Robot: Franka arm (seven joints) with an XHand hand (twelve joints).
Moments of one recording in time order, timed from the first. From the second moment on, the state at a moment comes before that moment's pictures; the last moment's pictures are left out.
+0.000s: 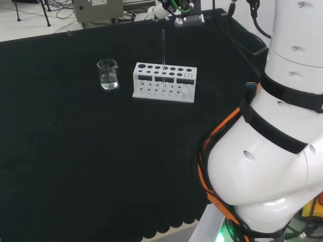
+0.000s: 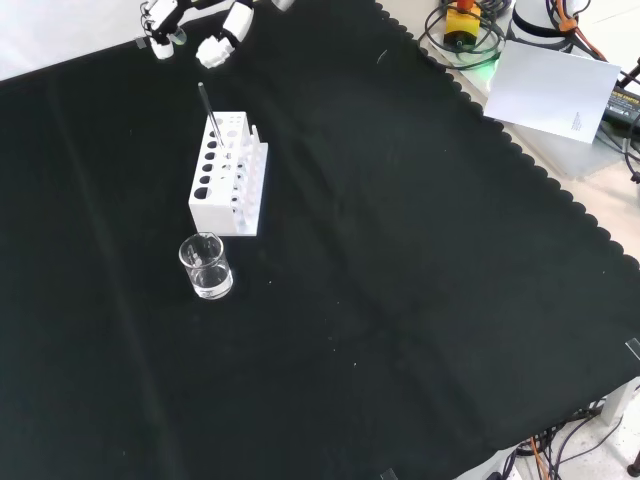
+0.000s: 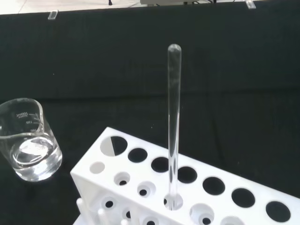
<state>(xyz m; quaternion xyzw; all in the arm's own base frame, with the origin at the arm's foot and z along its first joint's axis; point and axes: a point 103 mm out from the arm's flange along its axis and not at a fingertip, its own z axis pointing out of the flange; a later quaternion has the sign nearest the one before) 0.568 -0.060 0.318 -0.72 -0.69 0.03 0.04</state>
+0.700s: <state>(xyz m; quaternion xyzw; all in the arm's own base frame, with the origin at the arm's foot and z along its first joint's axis) 0.569 -0.066 0.296 -0.72 -0.69 0.04 0.06</state>
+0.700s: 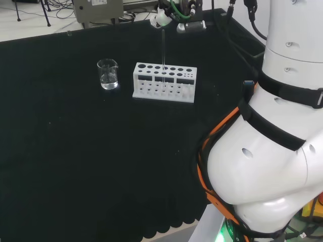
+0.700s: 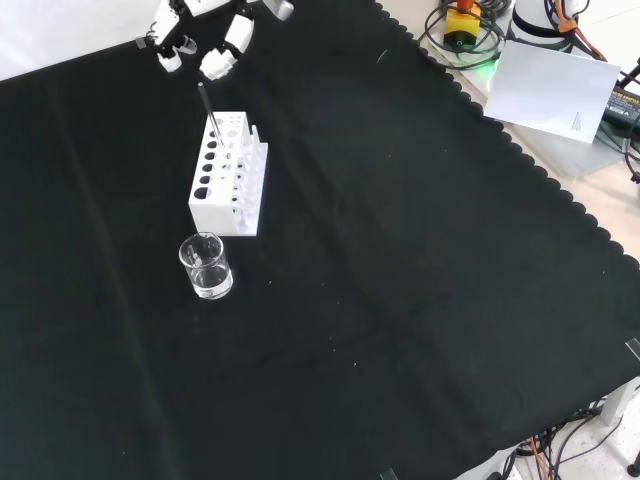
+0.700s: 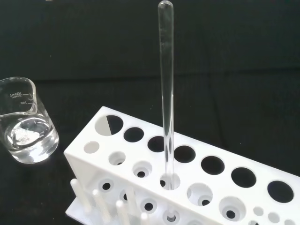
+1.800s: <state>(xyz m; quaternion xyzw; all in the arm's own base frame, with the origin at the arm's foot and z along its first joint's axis) 0.571 -0.057 0.266 -0.71 -0.69 0.05 0.08</state>
